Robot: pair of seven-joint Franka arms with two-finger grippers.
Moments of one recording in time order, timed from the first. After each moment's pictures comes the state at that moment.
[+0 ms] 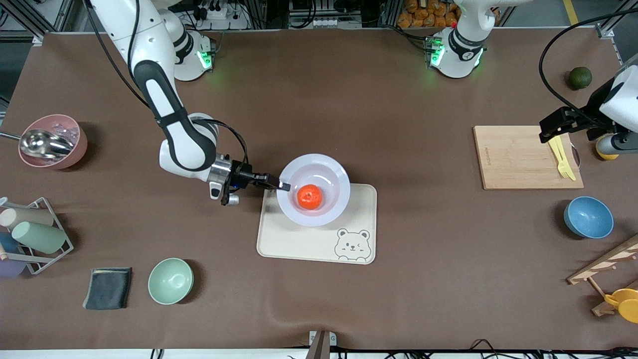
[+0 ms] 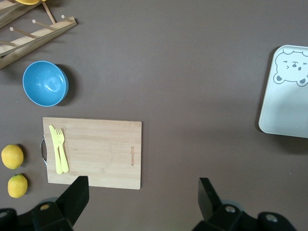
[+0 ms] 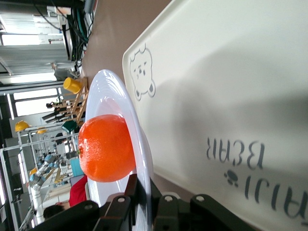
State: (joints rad) left arm 0.03 0.07 -0.12 -1.47 0.05 1.51 -0.12; right arm 0.39 0.53 0.05 -1.98 1.73 2.32 -0.74
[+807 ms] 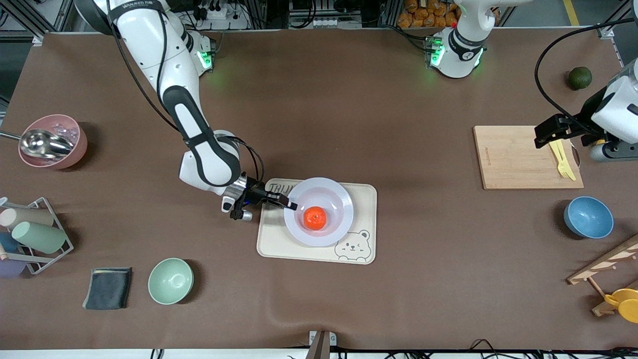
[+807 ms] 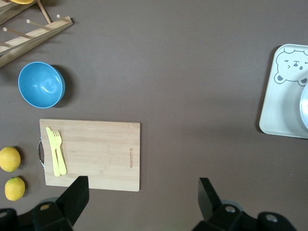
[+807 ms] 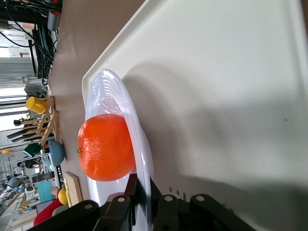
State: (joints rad) left arm 0.03 0.09 -0.13 -1.47 0.05 1.53 -0.12; right arm 0.44 0.70 0.06 -1.82 1.73 2.49 -0.73
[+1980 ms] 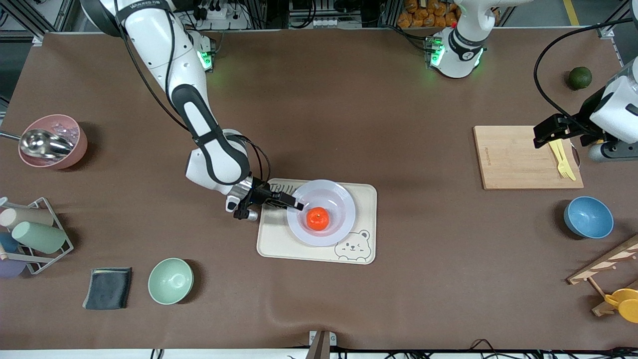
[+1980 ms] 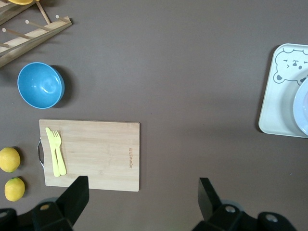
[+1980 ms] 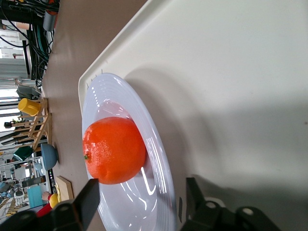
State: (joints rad) left arm 0.03 0.09 -0.13 -1.47 0.05 1.53 -0.12; right arm 0.47 0.71 0.05 -1.79 1.73 2.54 -0.72
